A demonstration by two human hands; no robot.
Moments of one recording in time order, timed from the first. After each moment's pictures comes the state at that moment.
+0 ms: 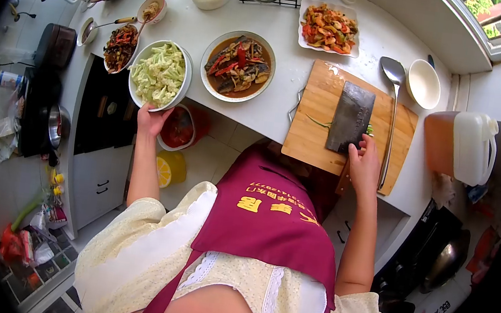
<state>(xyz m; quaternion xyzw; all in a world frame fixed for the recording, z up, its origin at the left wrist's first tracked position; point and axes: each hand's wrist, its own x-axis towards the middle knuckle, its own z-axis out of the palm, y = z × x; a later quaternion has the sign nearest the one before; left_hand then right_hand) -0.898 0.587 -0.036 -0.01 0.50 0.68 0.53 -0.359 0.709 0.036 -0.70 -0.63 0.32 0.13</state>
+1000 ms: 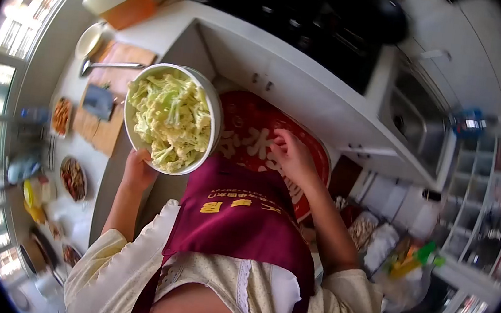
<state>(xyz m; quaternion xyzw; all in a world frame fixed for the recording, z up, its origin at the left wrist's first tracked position) -0.448 0.440 0.065 0.36 0.30 0.08 0.88 -0.263 0.133 0.059 -0.85 -0.22 0.24 0.41</state>
